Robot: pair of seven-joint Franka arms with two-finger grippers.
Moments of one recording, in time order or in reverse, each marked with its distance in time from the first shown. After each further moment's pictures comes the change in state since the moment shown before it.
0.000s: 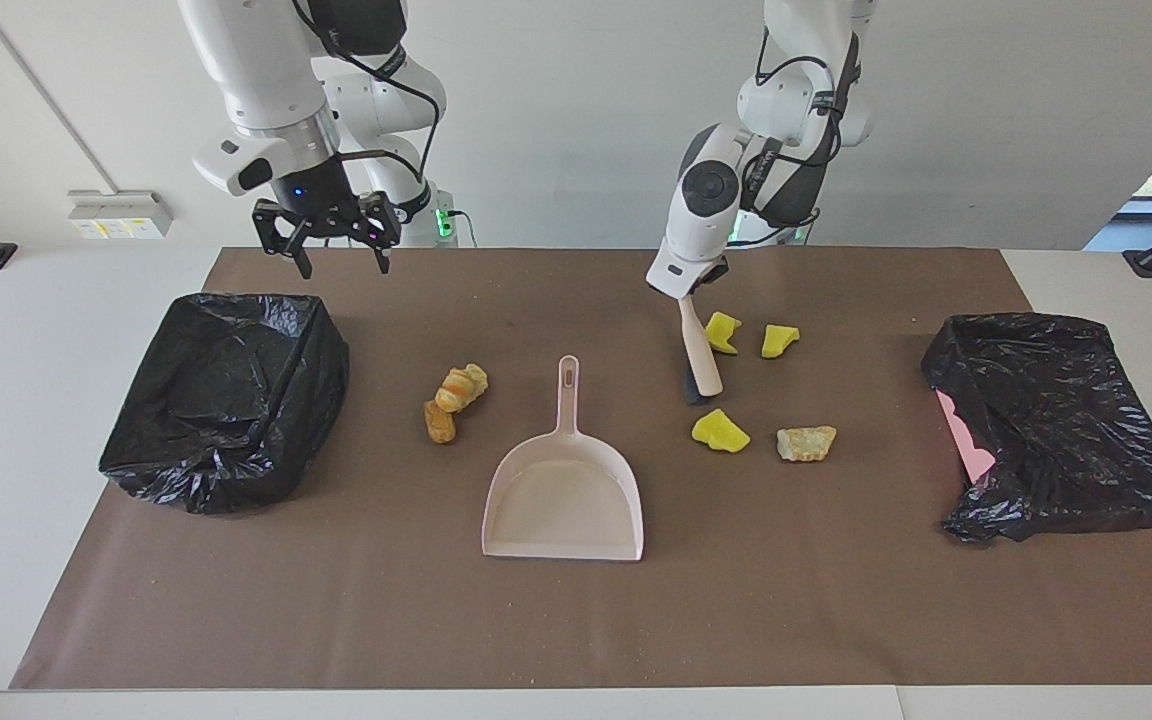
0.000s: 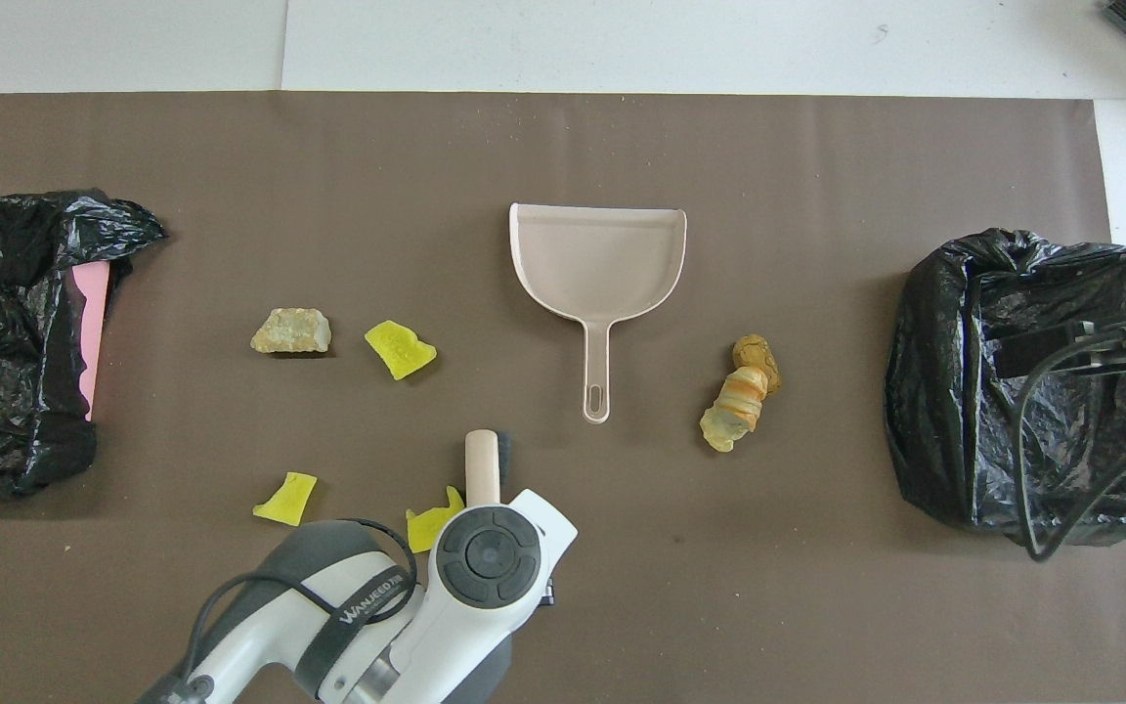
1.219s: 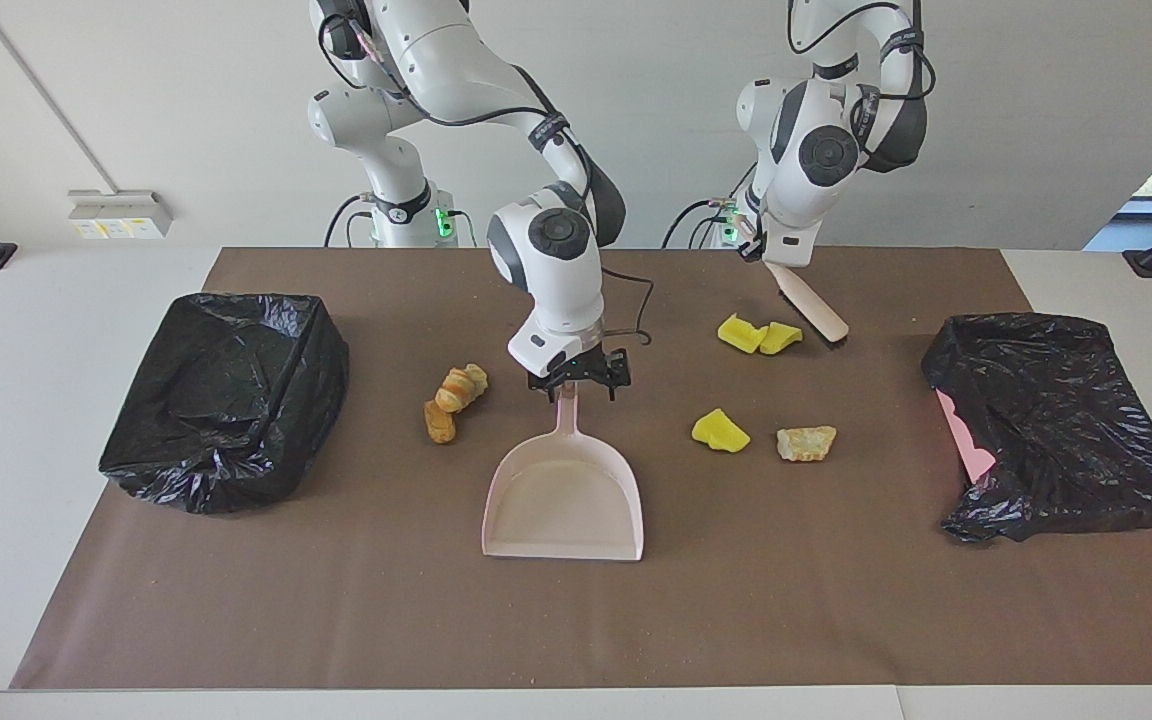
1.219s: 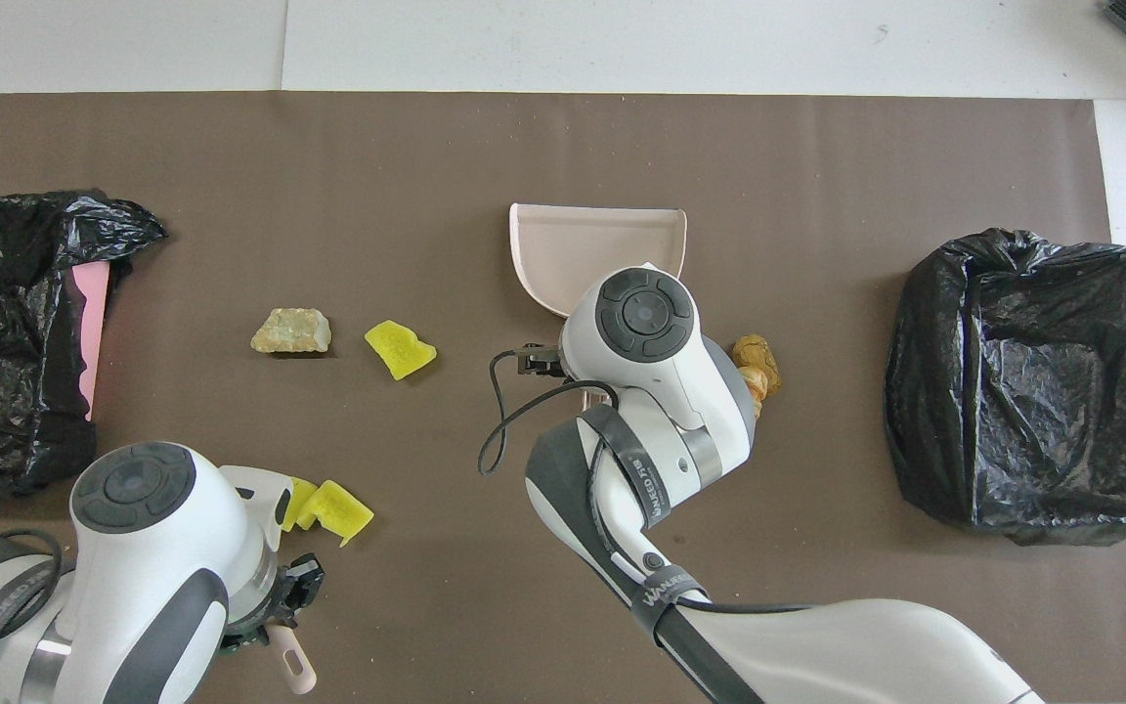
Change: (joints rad) left arm 0.197 -0.312 -0.009 -0.217 -0.040 -0.195 -0.211; right arm 0.346 0.462 -0.004 -0.018 0.083 0.484 0.377
